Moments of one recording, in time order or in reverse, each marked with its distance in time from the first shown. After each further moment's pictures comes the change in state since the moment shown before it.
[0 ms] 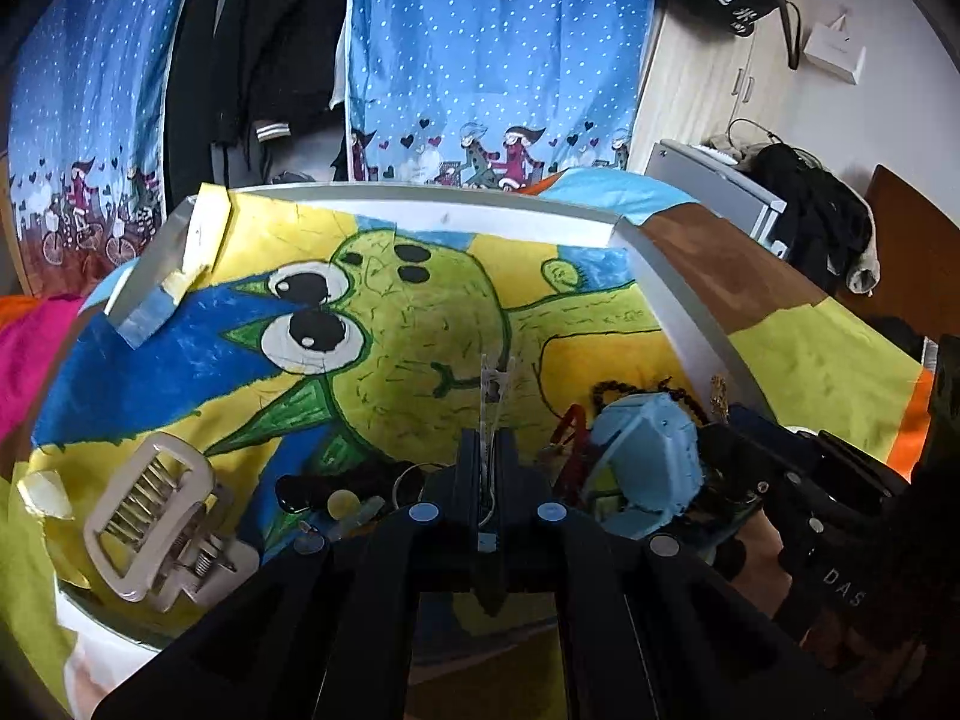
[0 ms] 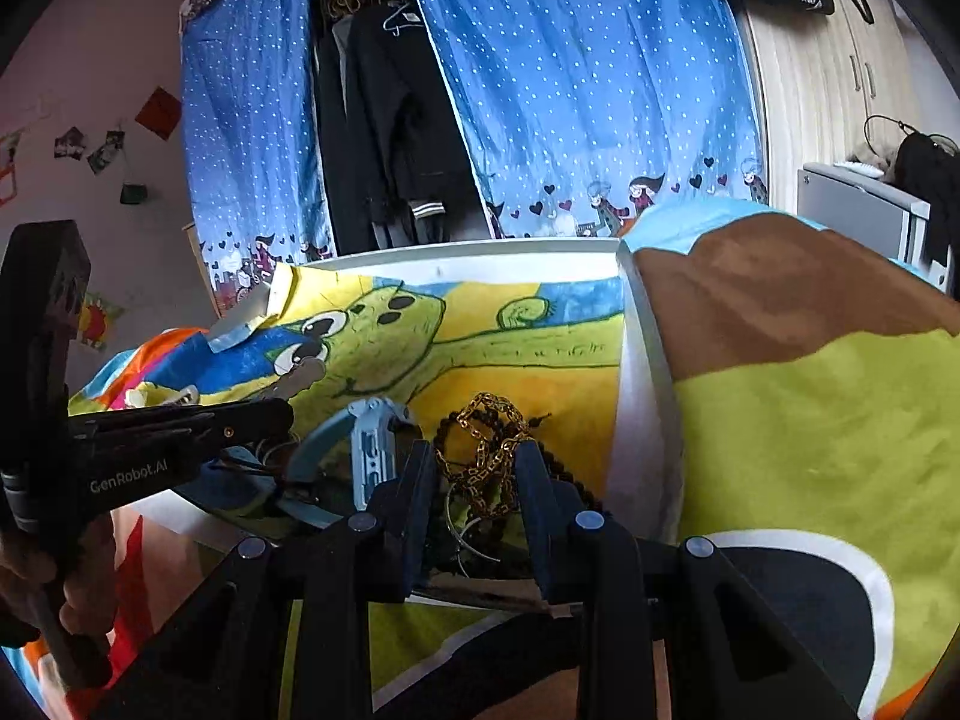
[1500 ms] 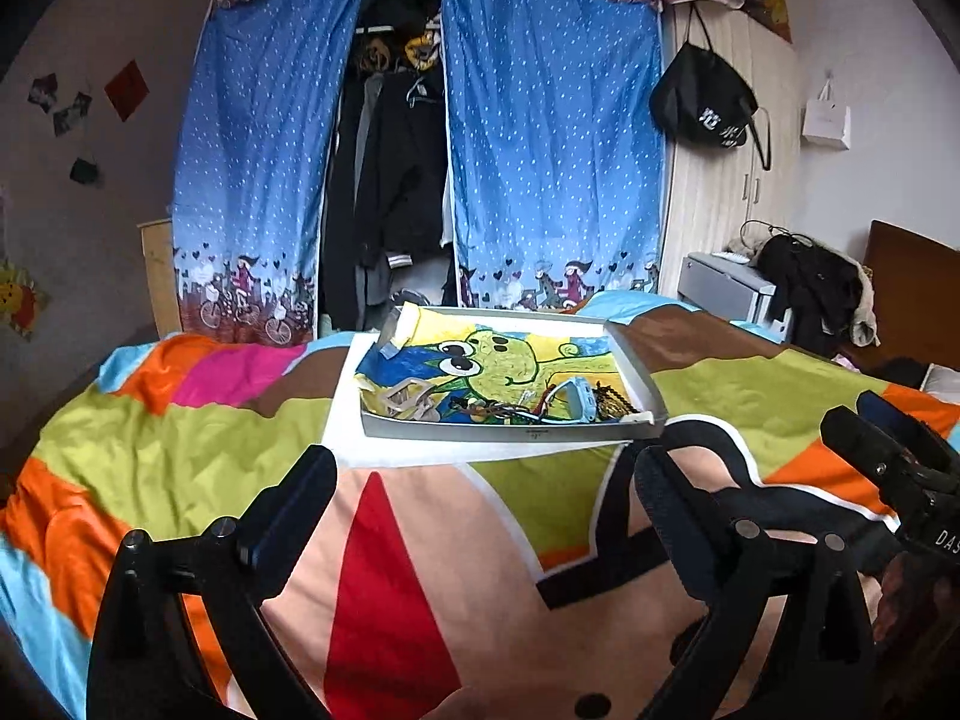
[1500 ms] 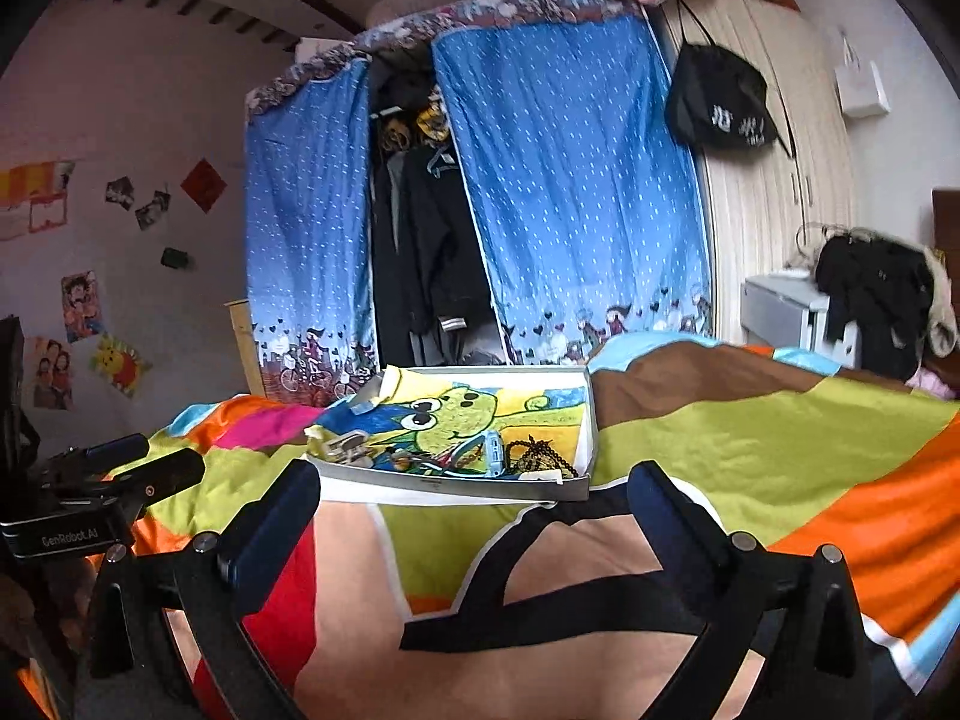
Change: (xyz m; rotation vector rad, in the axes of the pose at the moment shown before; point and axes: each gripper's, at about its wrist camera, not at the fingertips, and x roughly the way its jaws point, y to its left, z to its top) left arm -0.291 -0.102 -0.129 -0.004 -0.337 0.253; right arm -0.269 0.076 -0.042 -0.050 -0.270 -0.020
